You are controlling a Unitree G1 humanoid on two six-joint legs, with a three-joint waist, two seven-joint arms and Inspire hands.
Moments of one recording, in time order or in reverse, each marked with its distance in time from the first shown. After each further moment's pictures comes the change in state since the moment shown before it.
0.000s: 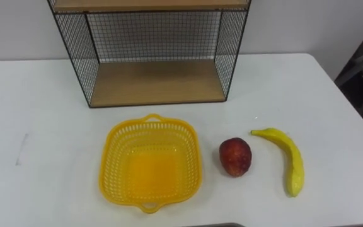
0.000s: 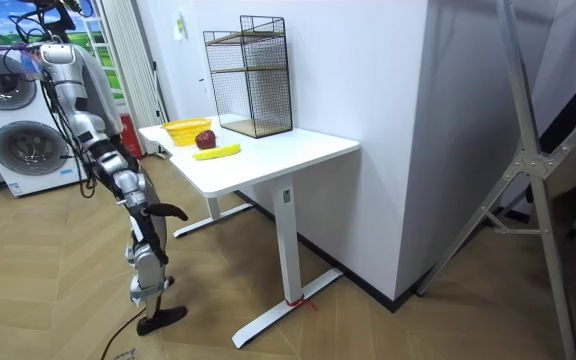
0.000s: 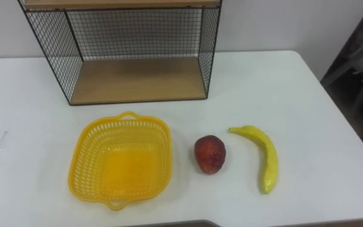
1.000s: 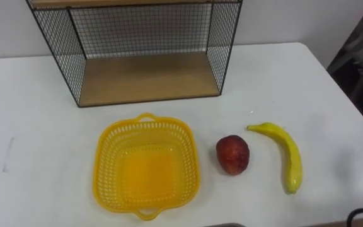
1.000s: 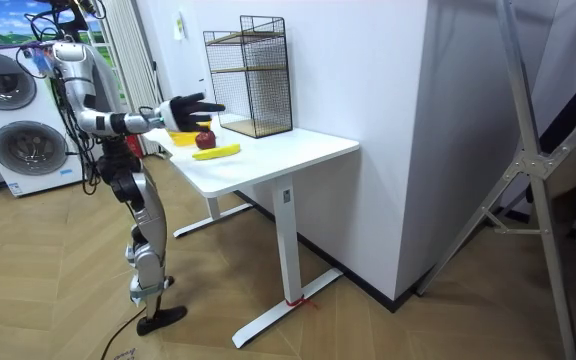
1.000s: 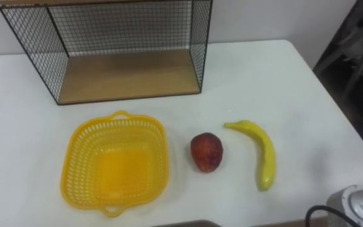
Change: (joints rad) left arm -0.001 0.041 -0.099 -0.028 -0.011 -0.064 0.024; right arm -0.023 -0.042 0.073 -1.072 -0.944 -0.173 -0.603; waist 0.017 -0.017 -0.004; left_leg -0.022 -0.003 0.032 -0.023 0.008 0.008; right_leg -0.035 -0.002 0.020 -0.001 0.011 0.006
